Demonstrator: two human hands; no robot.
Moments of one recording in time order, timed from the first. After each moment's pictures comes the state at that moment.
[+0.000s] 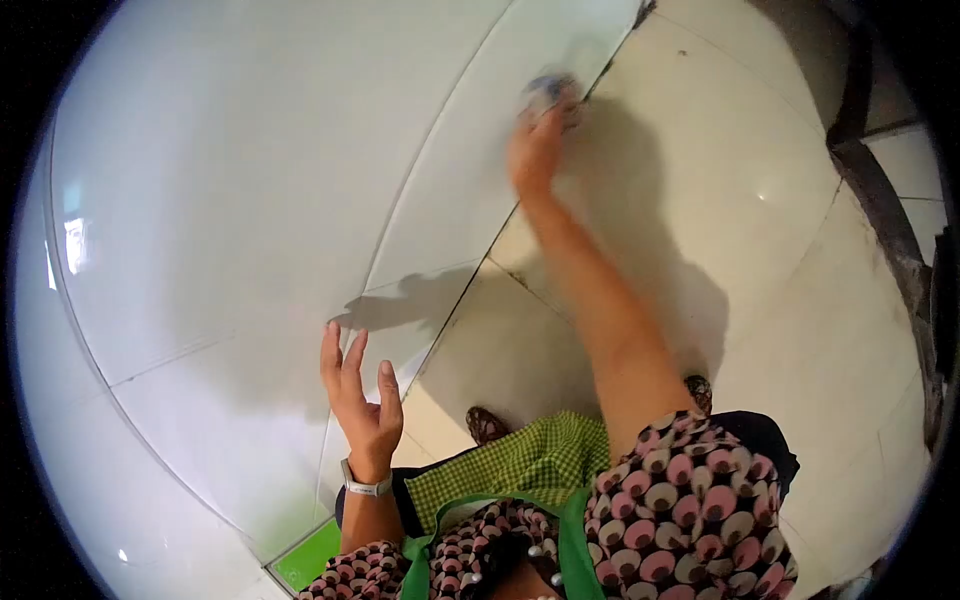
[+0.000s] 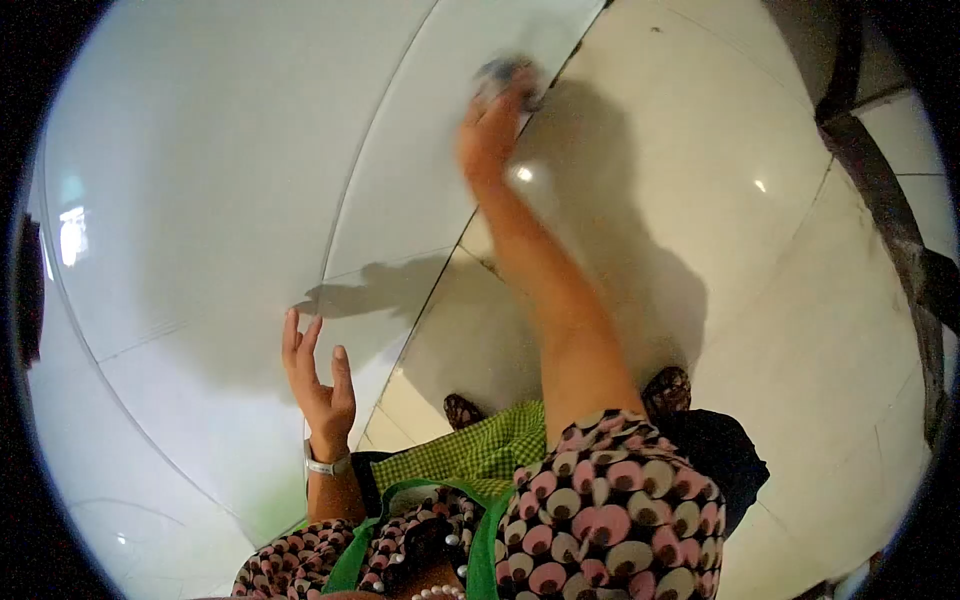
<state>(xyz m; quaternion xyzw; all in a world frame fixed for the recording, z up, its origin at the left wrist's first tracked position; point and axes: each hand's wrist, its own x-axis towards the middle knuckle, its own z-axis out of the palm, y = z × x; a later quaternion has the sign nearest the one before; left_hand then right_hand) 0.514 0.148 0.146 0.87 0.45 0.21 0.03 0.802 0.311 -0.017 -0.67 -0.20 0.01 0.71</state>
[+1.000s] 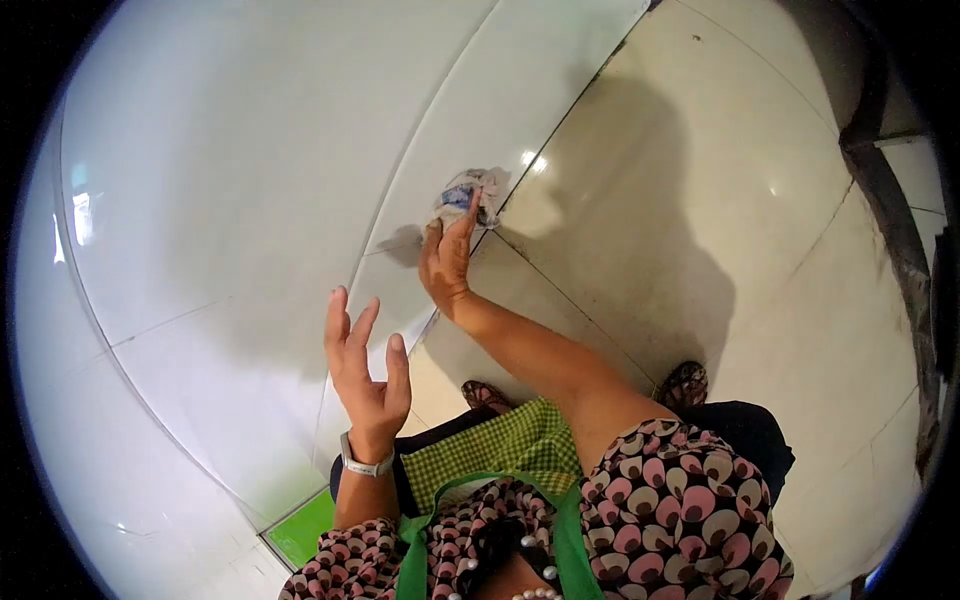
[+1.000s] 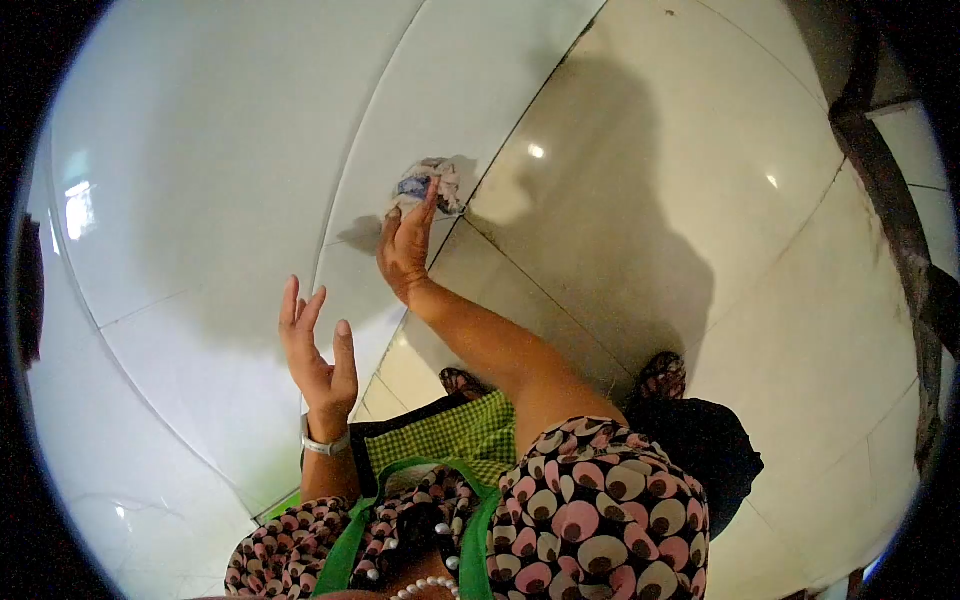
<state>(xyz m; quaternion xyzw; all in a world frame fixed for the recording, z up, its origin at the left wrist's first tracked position) 0.540 0.144 0.137 0.89 0.40 0.23 0.05 0.625 0.245 -0.019 -0.54 -0.19 0.24 0.78</state>
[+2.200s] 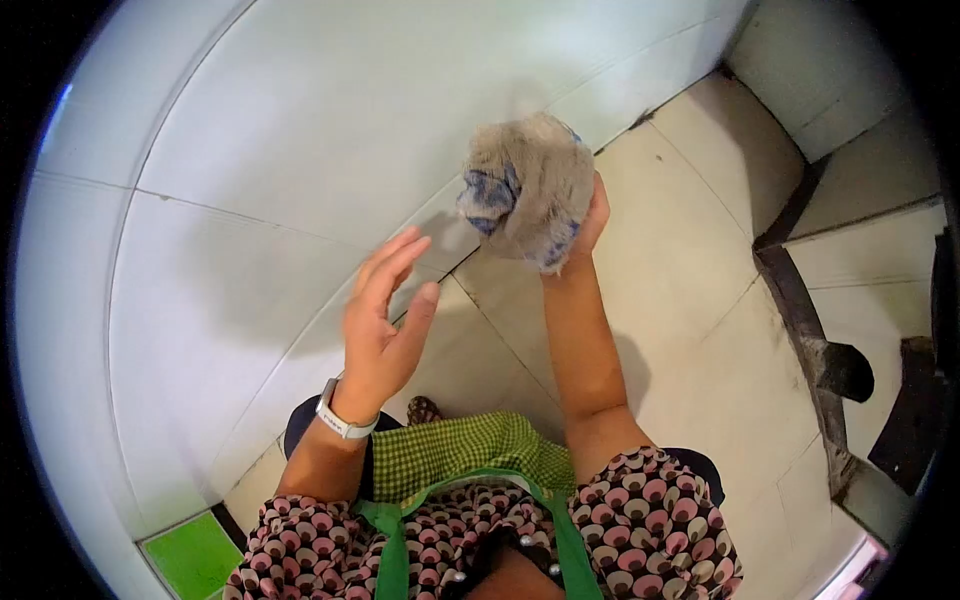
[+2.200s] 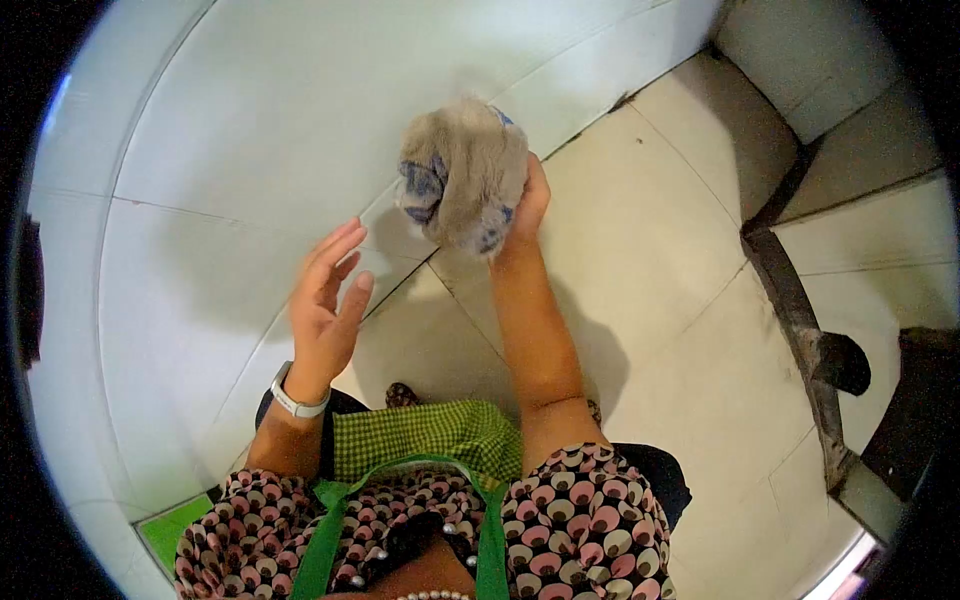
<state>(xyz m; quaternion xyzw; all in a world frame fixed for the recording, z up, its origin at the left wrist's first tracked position) 0.508 0.171 0.159 0.81 0.38 0.34 0.29 0.715 0.215 0.092 -0.11 -0.10 0.53 0.84</state>
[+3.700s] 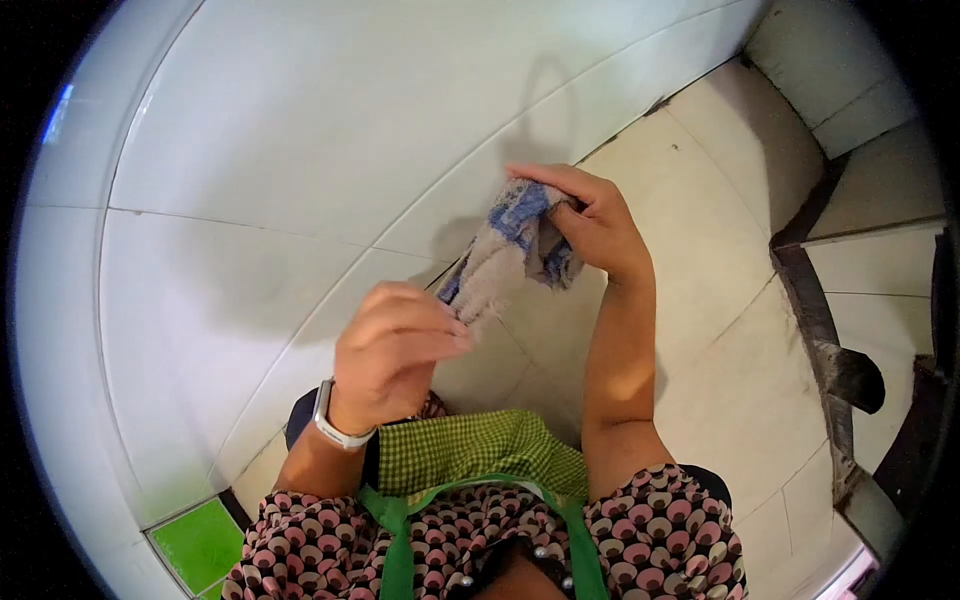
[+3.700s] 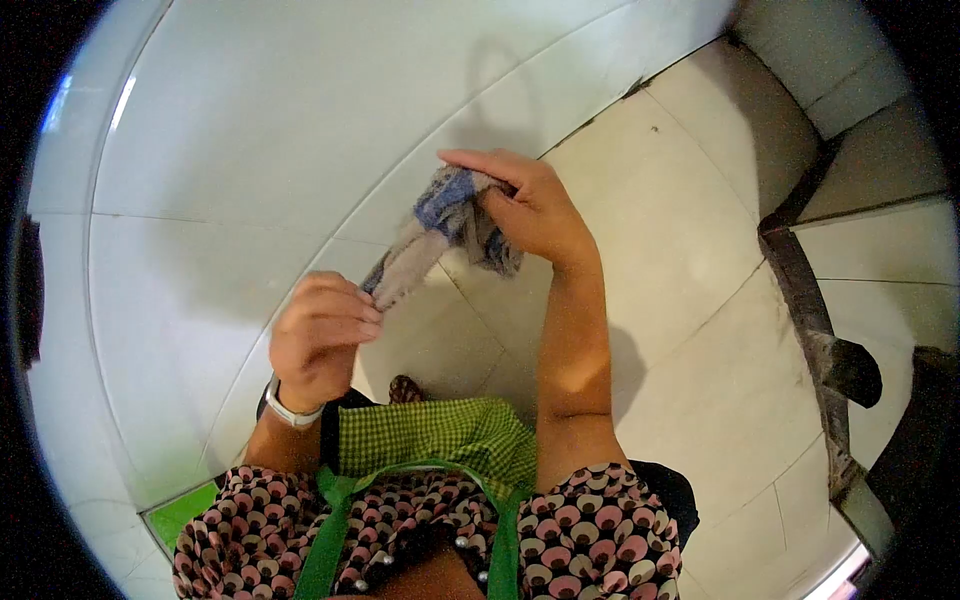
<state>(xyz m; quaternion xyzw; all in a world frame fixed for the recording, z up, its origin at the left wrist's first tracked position) 0.487 0.167 0.174 0.88 0.16 0.40 0.20 0.737 0.202 0.099 -0.38 -0.62 0.40 0.55</state>
